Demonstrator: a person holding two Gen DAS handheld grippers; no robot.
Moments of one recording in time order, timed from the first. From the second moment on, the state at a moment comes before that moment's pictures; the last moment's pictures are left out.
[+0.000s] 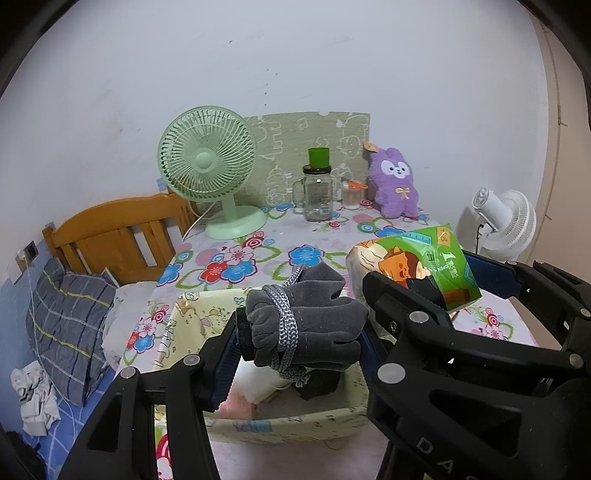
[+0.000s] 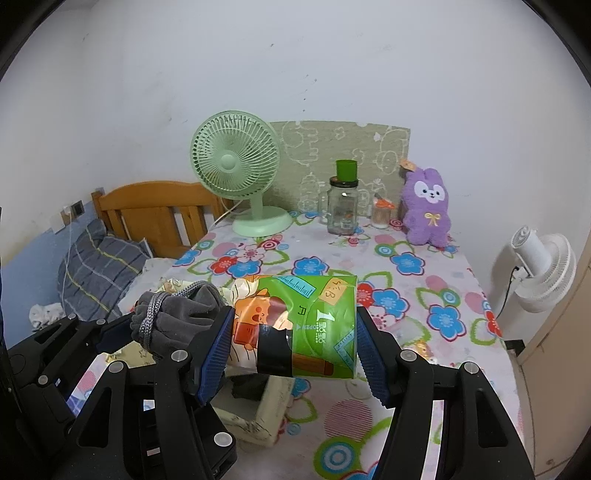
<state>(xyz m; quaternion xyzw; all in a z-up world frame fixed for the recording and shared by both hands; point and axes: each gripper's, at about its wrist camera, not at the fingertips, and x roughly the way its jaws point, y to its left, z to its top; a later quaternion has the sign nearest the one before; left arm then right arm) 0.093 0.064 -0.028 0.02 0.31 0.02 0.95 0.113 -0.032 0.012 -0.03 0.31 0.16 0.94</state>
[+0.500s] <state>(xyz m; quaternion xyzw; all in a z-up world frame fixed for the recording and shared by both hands) 0.115 0.104 -0.049 0.00 0.34 0.03 0.94 0.139 0.009 -0.010 -0.04 0.33 0.19 0.92</state>
